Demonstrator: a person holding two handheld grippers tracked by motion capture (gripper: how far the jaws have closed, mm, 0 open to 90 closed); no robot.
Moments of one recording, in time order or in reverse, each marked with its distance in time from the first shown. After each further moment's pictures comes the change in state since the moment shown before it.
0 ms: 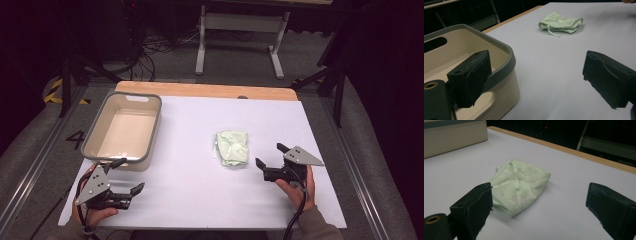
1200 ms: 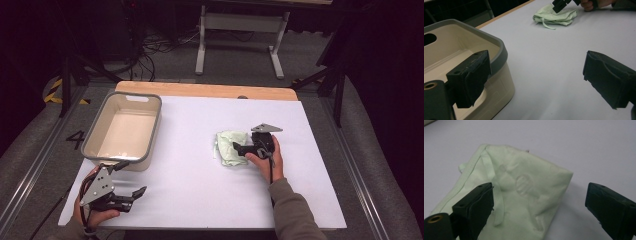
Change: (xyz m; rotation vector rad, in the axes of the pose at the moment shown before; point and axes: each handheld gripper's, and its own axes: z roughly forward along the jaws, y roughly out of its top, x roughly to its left) left arm -0.003 -0.004 0.004 0.042 -0.037 0.031; right arm -0.009 0.003 0.122 0.274 0.032 0.141
